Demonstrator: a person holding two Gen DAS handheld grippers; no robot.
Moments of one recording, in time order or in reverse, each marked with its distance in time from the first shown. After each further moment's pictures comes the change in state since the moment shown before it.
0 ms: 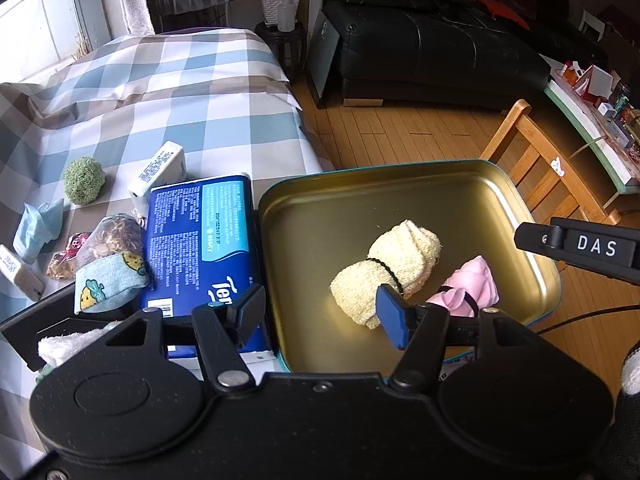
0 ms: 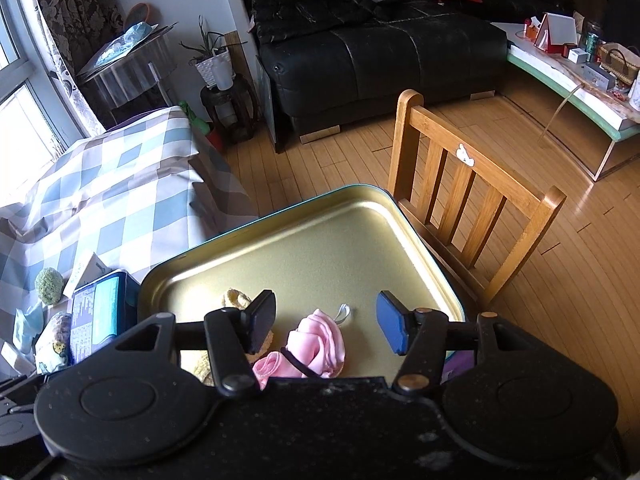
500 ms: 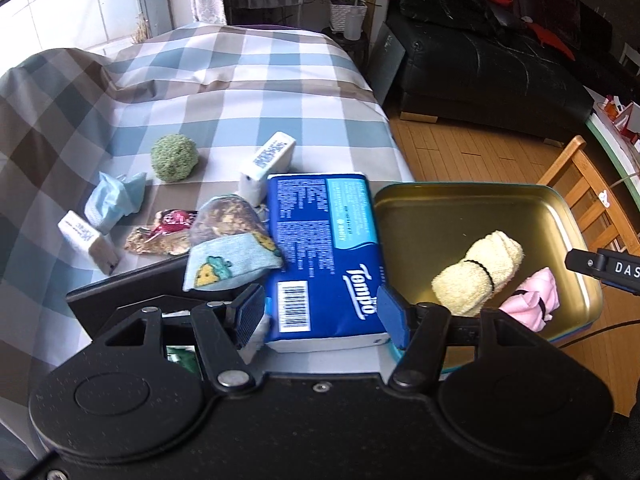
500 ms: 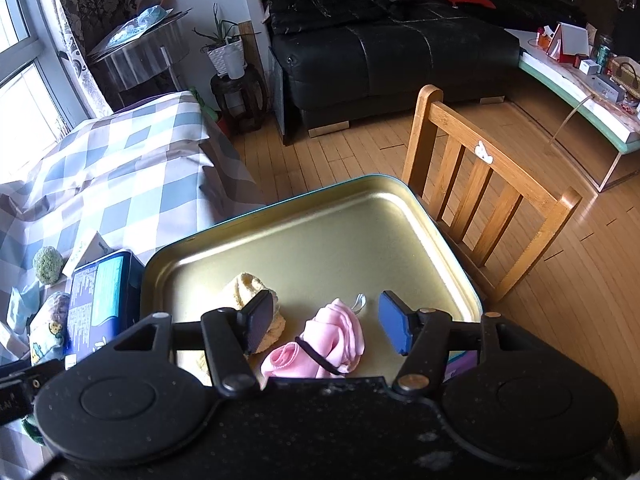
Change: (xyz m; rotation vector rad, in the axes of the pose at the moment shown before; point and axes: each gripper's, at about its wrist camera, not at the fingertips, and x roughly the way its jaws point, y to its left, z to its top) left arm -0.027 0.082 -0.010 -0.112 -0.024 0.090; right arm 0.008 0.019 -0.011 -0.061 0.009 -0.002
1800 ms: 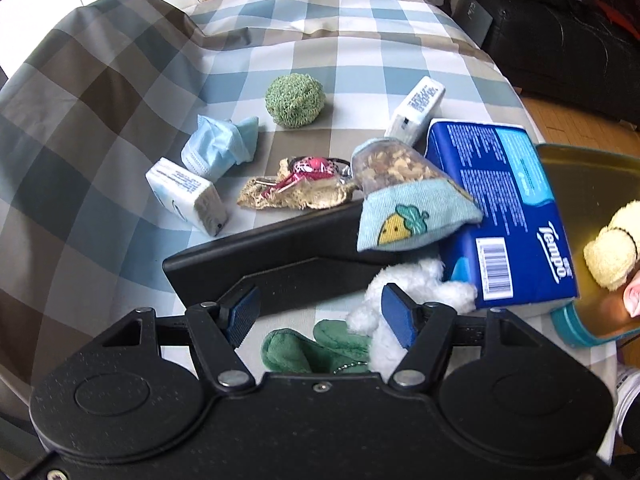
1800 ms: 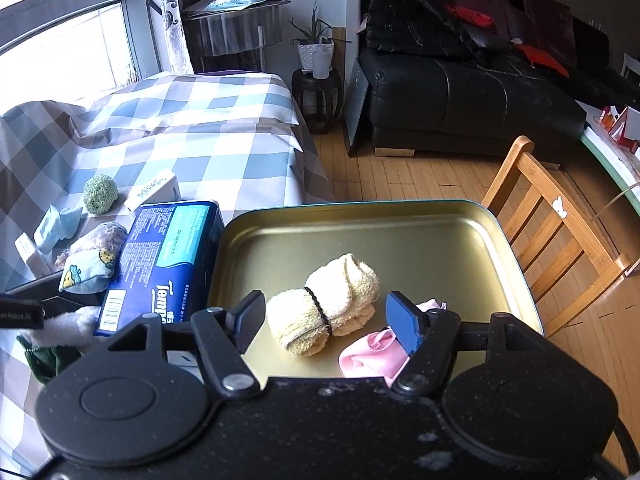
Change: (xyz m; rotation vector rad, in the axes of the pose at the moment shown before) left arm 0.035 0.080 -0.025 -0.012 0.098 0.191; right arm -0.016 0.069 -0.035 -0.269 -0.064 0.082
